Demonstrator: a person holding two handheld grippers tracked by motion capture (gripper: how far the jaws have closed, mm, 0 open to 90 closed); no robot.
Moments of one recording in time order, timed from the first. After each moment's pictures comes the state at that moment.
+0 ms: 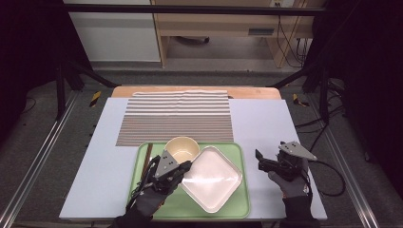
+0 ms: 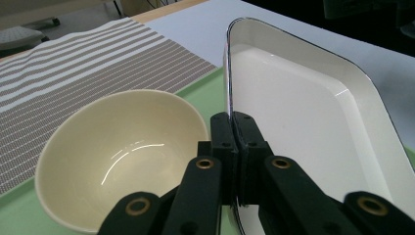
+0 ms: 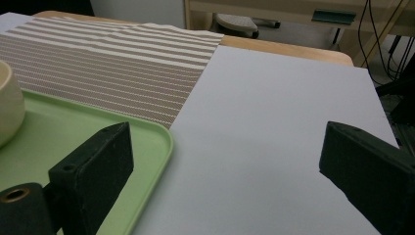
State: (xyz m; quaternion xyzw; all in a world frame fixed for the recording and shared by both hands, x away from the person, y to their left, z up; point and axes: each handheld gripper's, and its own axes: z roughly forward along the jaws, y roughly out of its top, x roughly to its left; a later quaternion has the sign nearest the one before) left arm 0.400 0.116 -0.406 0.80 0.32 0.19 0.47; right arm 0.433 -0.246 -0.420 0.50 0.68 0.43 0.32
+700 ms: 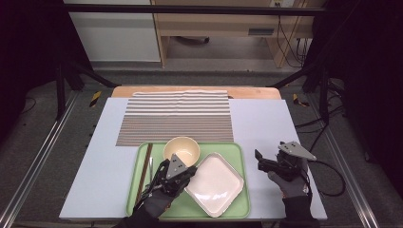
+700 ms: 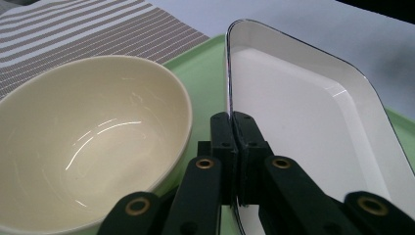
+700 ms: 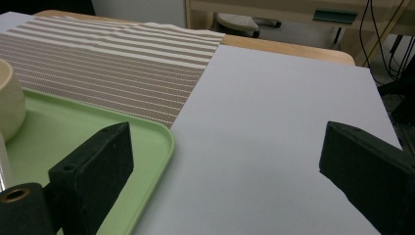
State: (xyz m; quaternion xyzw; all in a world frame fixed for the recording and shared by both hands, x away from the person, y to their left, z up) left arm 0.405 0.100 -0.431 0.82 0.33 0.18 0.44; right arm 0.434 -0.246 -0.421 0.50 0.68 0.43 0.32
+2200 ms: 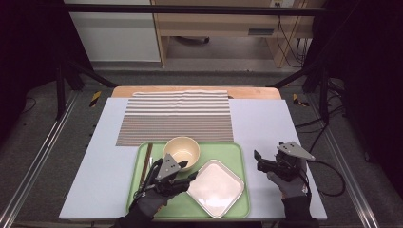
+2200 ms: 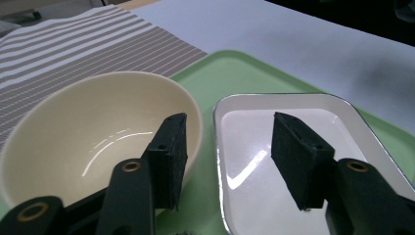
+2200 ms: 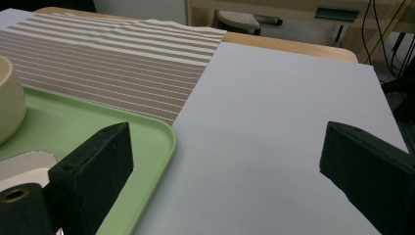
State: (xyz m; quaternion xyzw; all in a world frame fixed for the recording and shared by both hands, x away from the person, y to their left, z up) left arm 0.406 0.122 -0.421 0.81 0.31 0.18 0.47; right arm 0.434 -0.244 -0.423 0.50 0.68 0.43 0.32
